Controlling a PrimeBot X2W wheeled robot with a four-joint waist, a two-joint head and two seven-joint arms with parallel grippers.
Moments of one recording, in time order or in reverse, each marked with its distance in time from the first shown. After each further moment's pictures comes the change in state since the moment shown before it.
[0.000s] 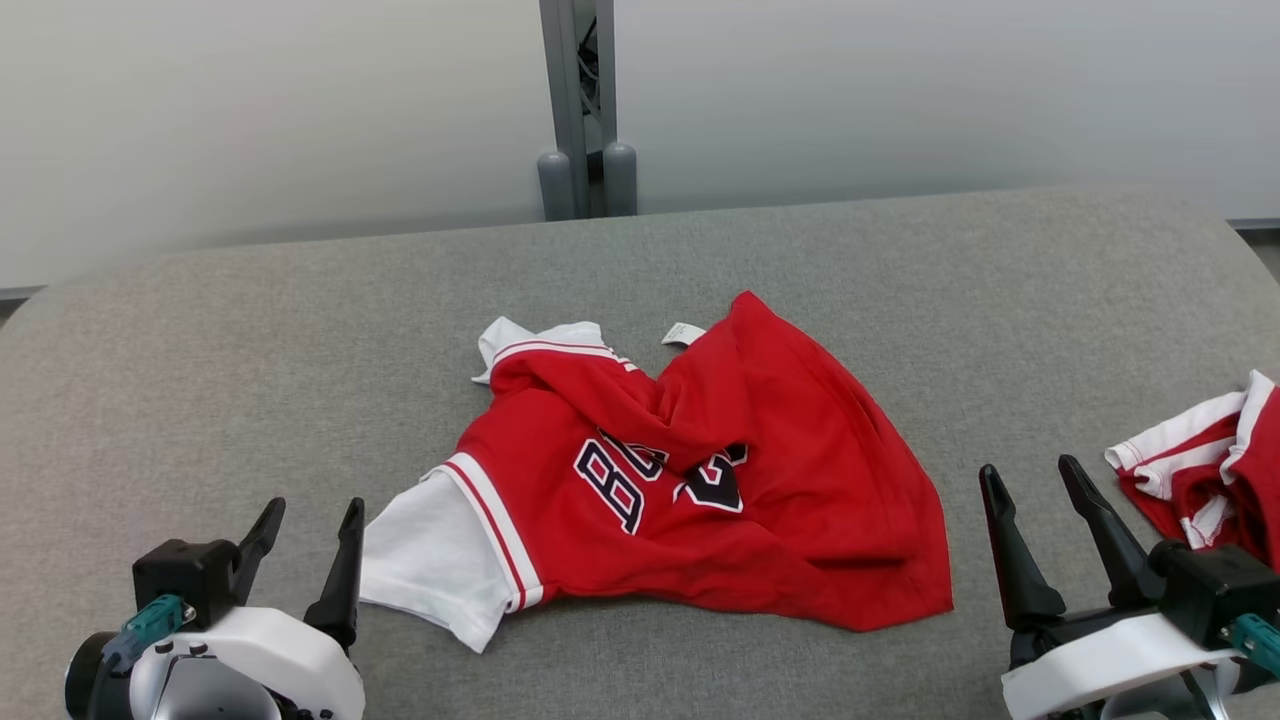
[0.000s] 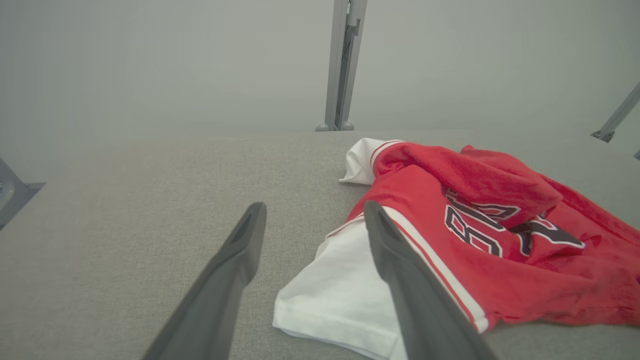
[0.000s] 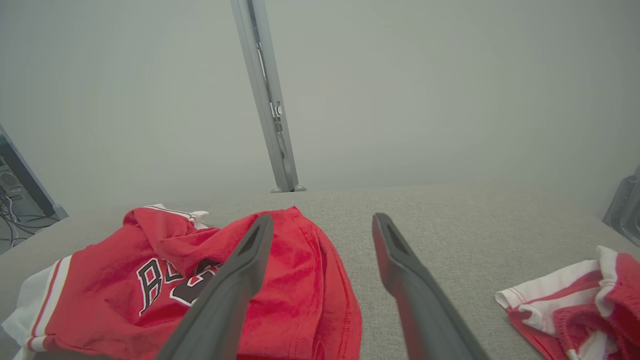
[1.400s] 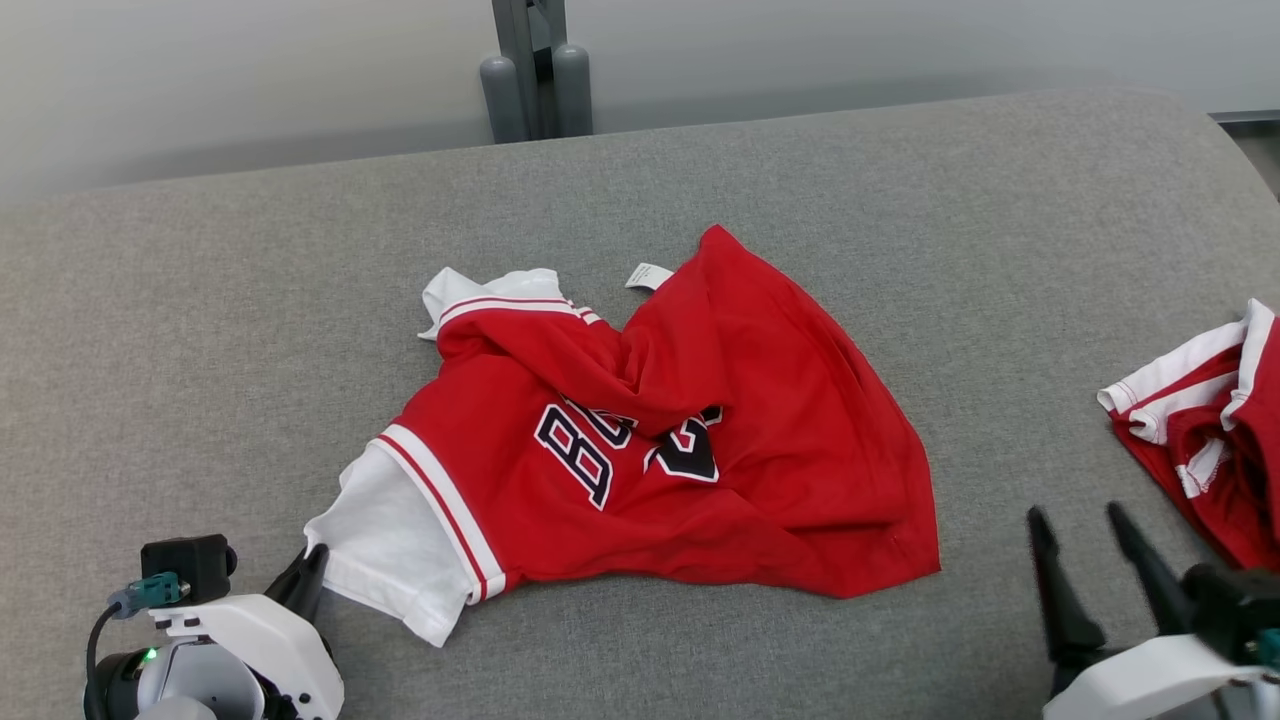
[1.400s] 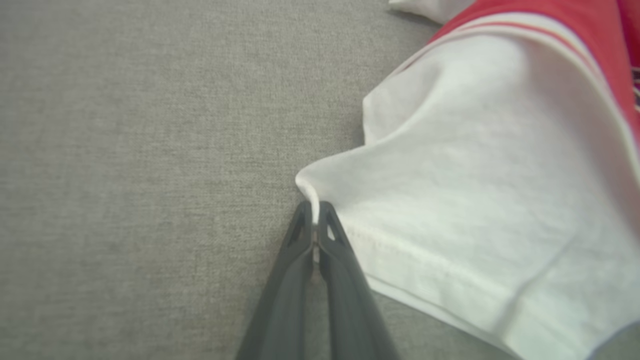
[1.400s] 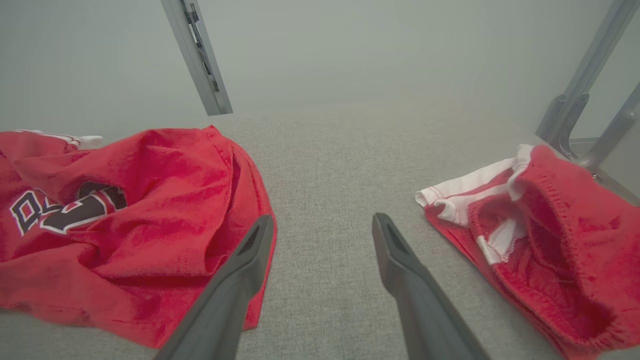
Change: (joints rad) left arm -0.173 -0.045 -0.033 0.476 -0.140 -0.192 0.022; right arm 0.037 -0.001 -0.108 0.012 -0.035 0.000 0.076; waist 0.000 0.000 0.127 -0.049
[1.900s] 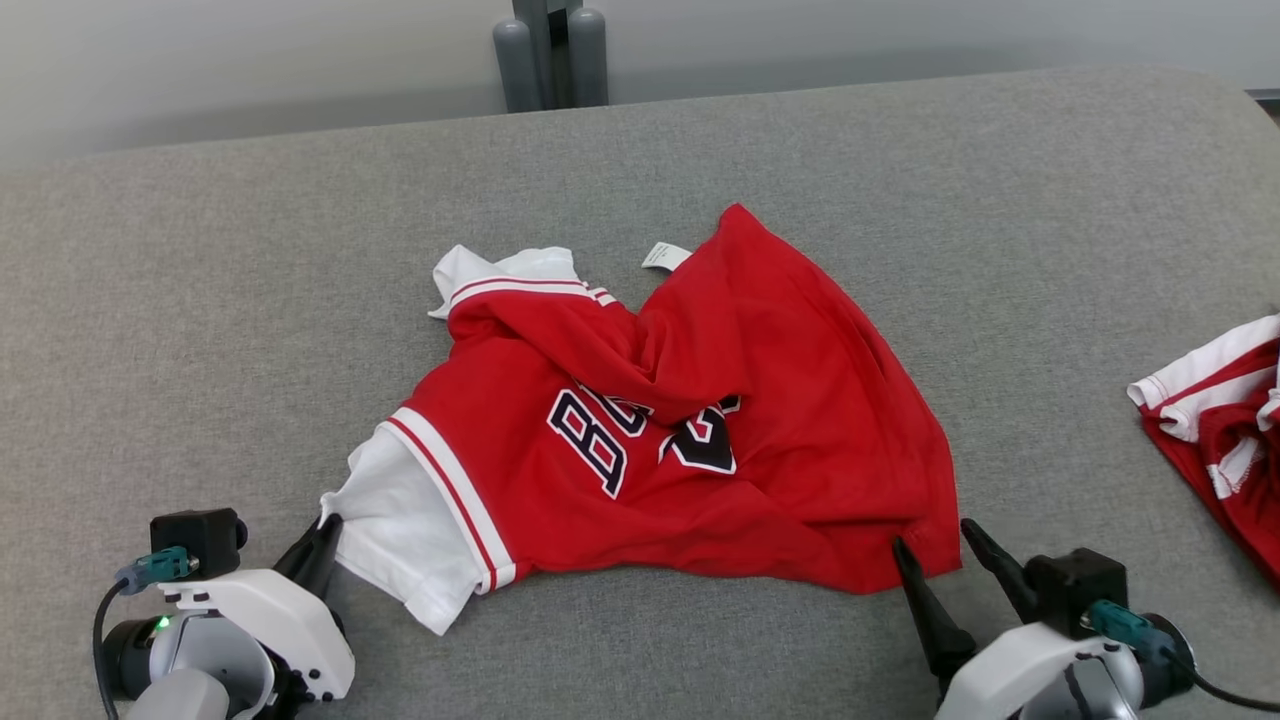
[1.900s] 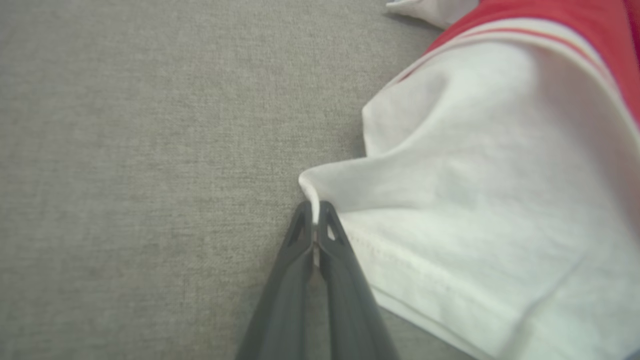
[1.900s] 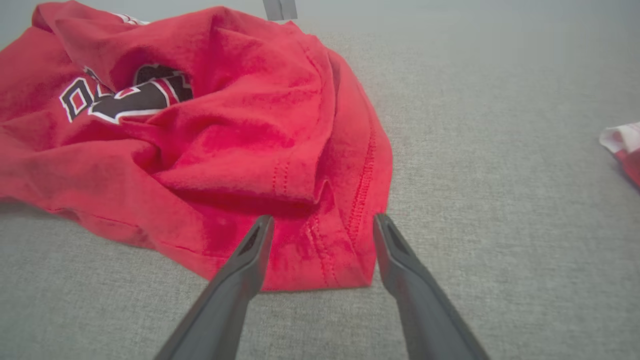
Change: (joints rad) left arm -0.037 -0.004 -0.014 0.002 0.000 -0.001 -0.011; right arm -0.092 0.001 0.209 0.210 -0.023 0.000 -0.002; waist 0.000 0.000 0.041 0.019
